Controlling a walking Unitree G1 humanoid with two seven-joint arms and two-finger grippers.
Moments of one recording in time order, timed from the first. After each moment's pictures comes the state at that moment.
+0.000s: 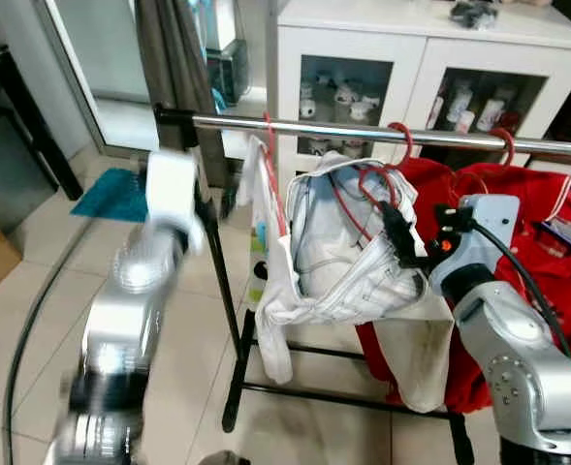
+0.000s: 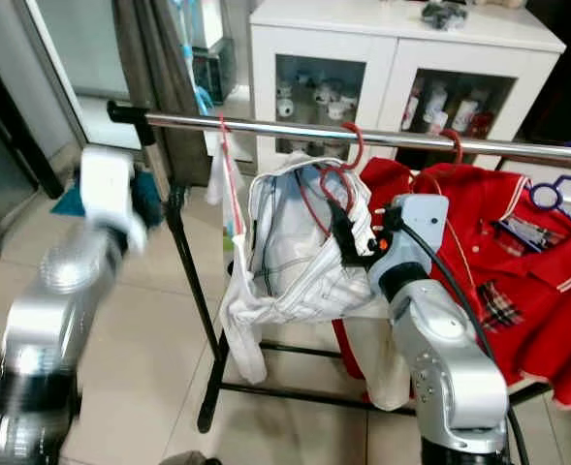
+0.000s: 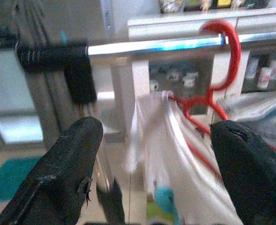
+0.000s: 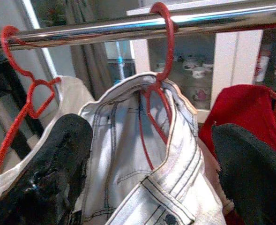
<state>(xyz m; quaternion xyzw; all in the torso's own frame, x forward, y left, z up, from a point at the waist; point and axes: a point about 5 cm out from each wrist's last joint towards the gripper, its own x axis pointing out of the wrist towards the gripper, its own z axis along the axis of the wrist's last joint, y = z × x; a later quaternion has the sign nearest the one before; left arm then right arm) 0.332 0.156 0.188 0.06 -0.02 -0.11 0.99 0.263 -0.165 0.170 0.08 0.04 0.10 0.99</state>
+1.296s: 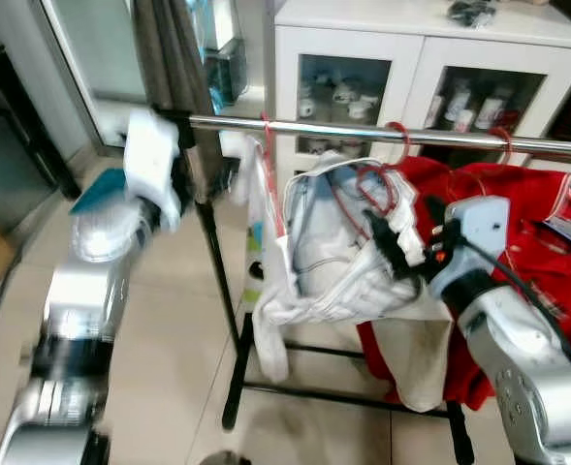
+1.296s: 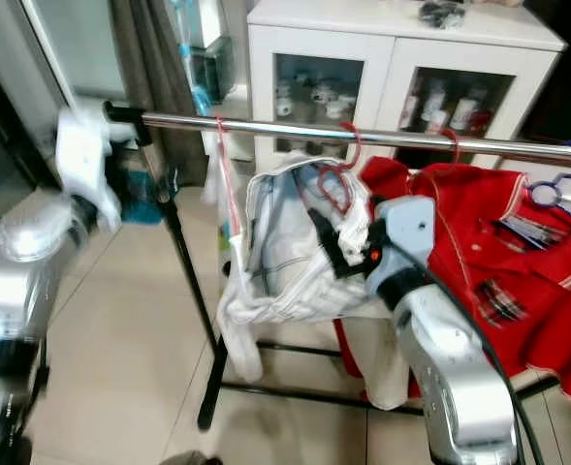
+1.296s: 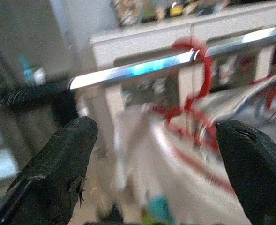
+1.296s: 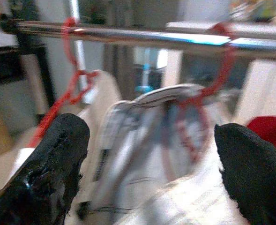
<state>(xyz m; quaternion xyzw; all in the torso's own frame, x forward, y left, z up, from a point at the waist) 0.323 0.183 0.195 0.10 -0.04 -0.21 0.97 0.250 -0.154 0.171 0.01 0.00 0.17 0.99</state>
